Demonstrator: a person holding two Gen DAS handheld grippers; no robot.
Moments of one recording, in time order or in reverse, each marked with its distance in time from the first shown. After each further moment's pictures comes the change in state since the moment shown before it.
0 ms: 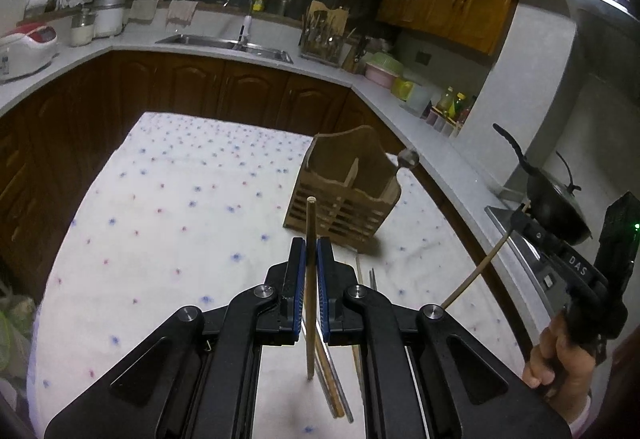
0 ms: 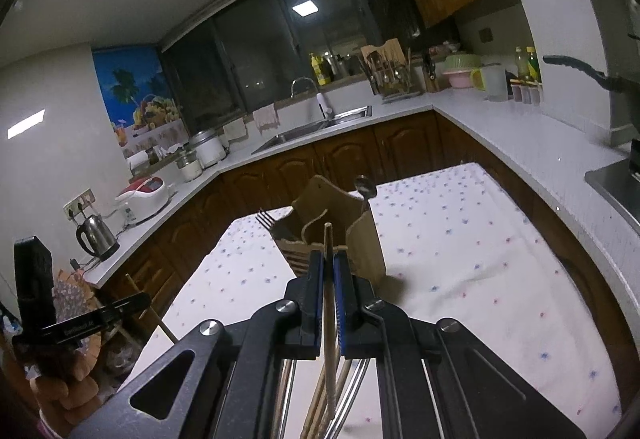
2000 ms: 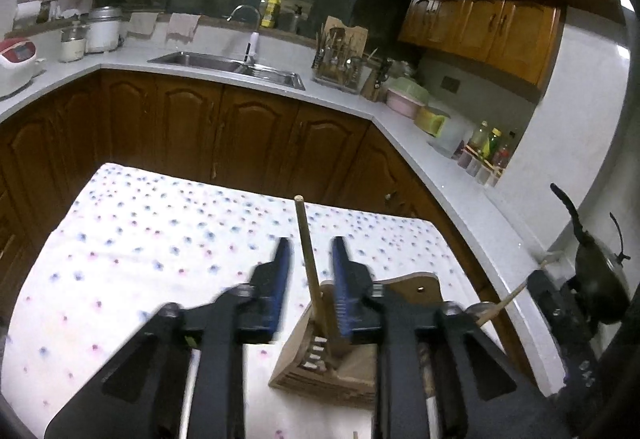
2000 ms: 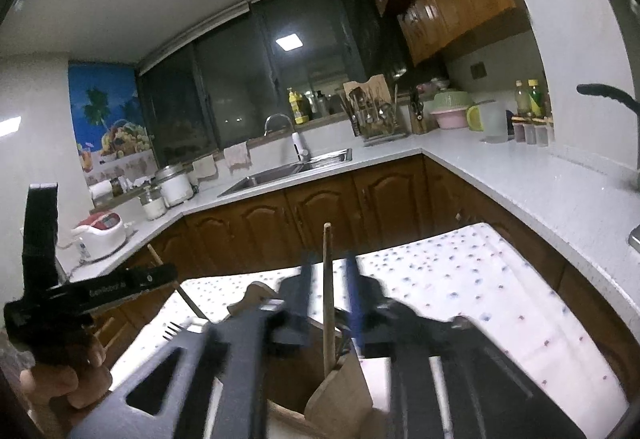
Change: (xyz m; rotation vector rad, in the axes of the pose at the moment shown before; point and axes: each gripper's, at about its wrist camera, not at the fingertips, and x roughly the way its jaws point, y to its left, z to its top) left arm 0.182 0.000 0.125 -0.038 -0.086 0.054; right arm 0.145 -0.020 0.059 -0.008 -0.167 -0.085
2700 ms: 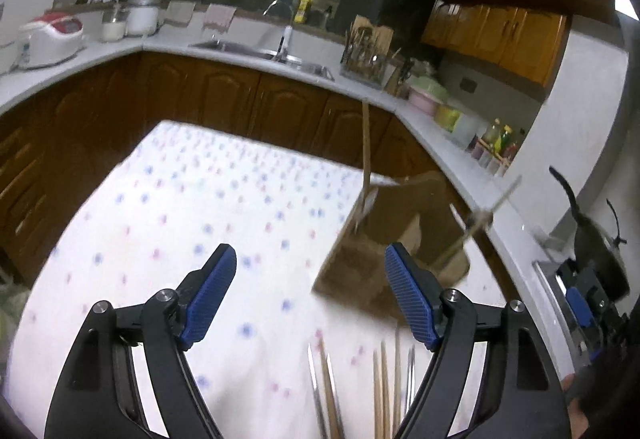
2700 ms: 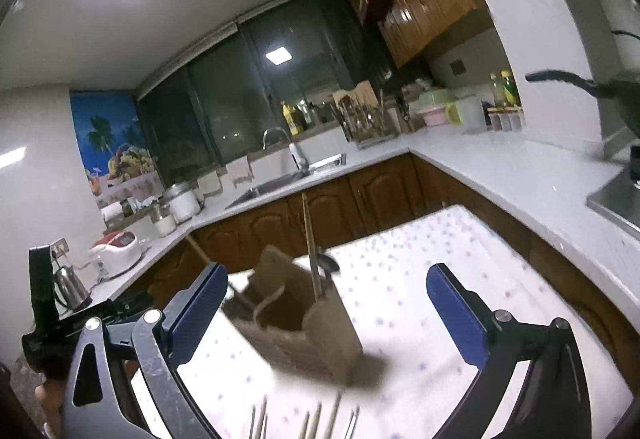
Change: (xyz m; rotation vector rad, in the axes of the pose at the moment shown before) left arm -0.093 0.034 -0.089 -0.061 0.028 0.073; right arm -0.101 -0.022 -0.034 0.080 0.007 0.003
